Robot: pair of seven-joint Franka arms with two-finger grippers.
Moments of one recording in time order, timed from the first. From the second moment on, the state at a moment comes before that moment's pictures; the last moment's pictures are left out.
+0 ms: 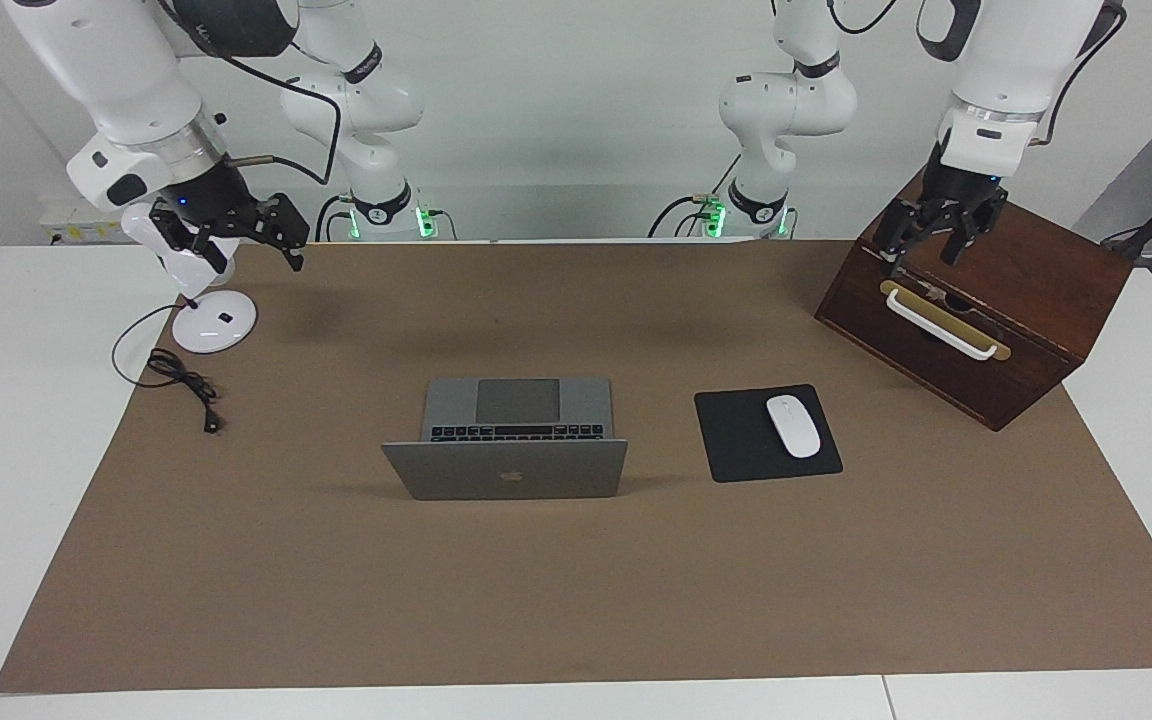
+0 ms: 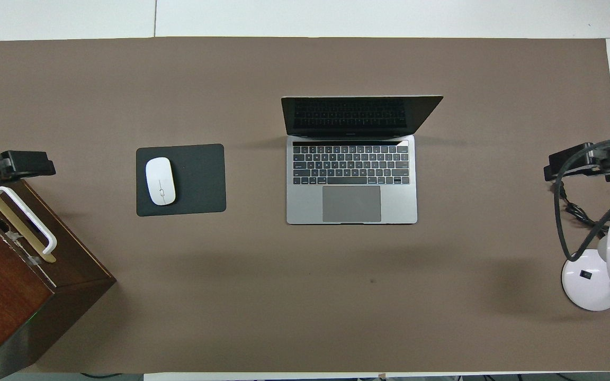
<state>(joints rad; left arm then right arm) -0.11 -0.21 0.05 -1.85 0.01 1.82 -0.26 0.07 -0.03 -0.07 -1.61 0.04 1.50 0.03</state>
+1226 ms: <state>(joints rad) -0.08 -0.03 0.06 -1.68 0.02 1.60 -0.02 0.08 -0.01 -0.06 -1.61 0.04 1.55 0.03</state>
